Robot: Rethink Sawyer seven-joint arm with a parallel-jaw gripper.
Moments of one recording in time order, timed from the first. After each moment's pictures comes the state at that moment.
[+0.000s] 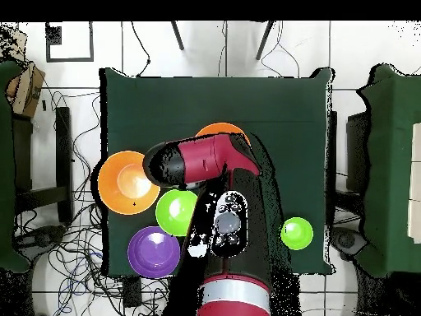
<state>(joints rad) -0.07 -0.65 -0.07 1.47 -0.38 0.74 2.07</state>
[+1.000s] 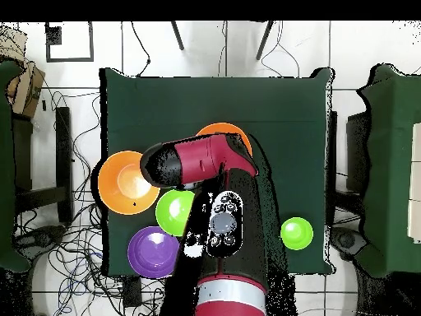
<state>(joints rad) -0.05 -0.65 -0.07 1.47 -0.38 0.73 2.07</state>
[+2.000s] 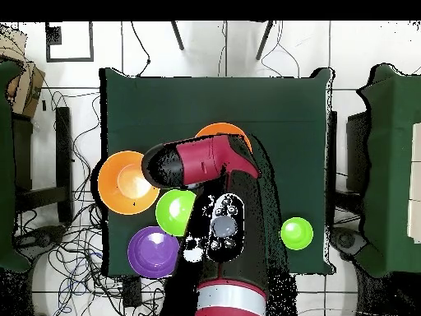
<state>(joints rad) -0.05 -0.66 -0.09 1.47 -0.38 0.70 2.07</state>
